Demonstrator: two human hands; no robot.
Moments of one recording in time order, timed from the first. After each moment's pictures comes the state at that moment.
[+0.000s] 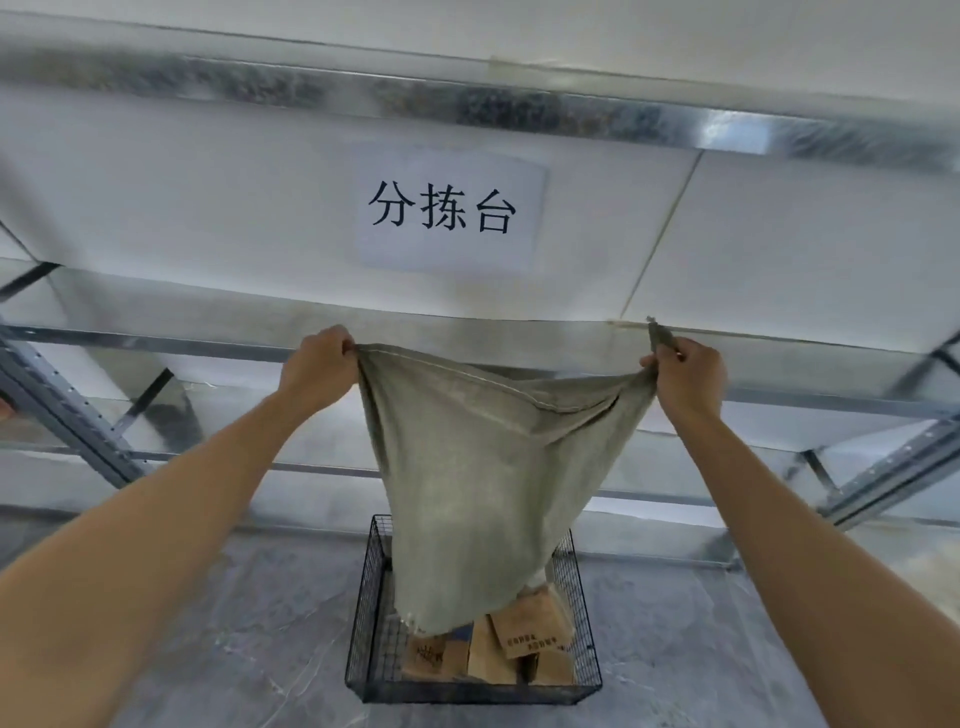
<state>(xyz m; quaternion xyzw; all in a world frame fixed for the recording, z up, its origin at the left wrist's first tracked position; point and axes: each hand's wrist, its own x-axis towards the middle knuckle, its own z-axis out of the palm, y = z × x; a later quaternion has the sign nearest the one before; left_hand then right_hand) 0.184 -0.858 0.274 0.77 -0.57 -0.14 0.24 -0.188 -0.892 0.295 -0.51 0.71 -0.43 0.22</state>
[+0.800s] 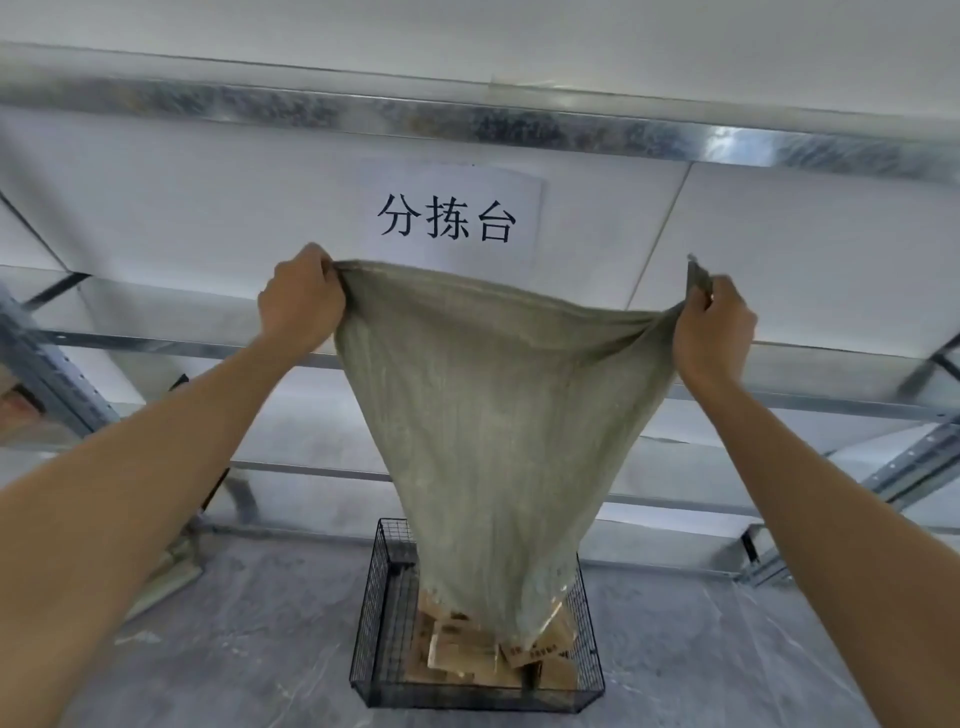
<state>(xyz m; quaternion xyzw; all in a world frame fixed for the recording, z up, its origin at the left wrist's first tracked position) 0.180 -0.849 0.352 0.79 -0.51 0.03 0.34 -0.193 -0.885 0.349 -0.55 0.68 -0.48 0.06</state>
